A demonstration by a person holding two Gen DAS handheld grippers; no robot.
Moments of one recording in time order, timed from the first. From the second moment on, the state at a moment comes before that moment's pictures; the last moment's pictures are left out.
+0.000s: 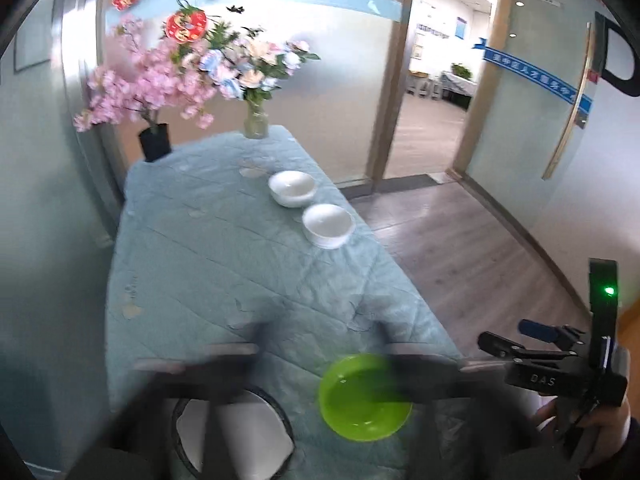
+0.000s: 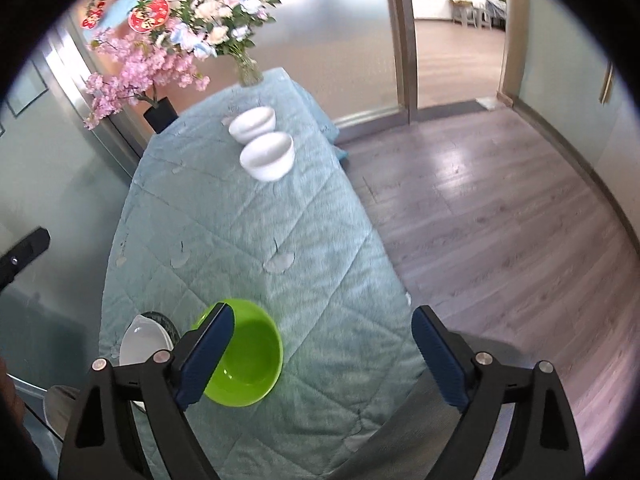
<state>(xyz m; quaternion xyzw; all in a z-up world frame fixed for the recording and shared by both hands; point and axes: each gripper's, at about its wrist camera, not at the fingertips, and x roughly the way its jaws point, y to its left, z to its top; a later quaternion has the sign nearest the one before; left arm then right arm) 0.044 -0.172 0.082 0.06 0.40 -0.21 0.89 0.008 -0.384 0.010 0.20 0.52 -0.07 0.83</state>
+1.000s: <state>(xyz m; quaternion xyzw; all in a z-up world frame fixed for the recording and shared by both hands) 0.277 -0.181 0.145 0.00 0.41 -0.21 0.89 0.179 -0.445 0.080 0.19 0.40 0.03 0.89</state>
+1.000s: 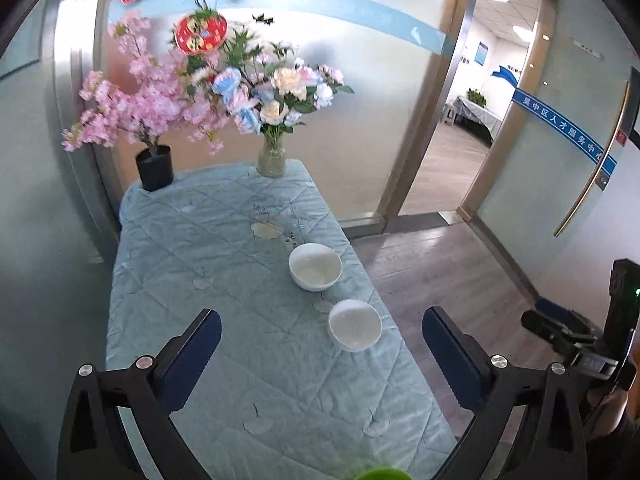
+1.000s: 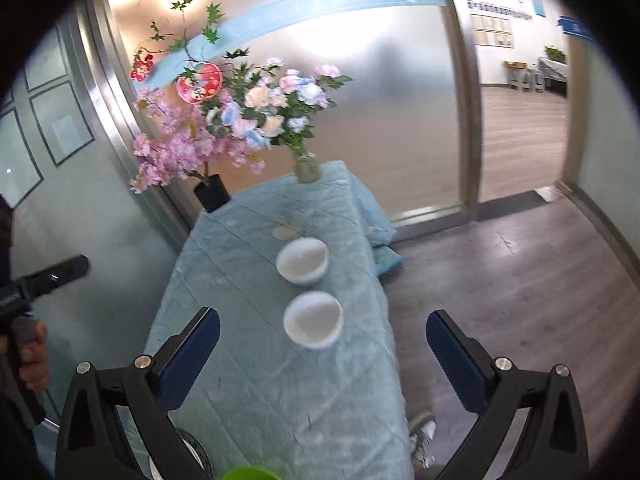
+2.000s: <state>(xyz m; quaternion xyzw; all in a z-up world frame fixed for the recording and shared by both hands) 0.575 -0.264 -0.084 0.00 0.57 -0.21 0.80 0.439 -0.433 -0.104 0.20 0.56 0.06 0.80</state>
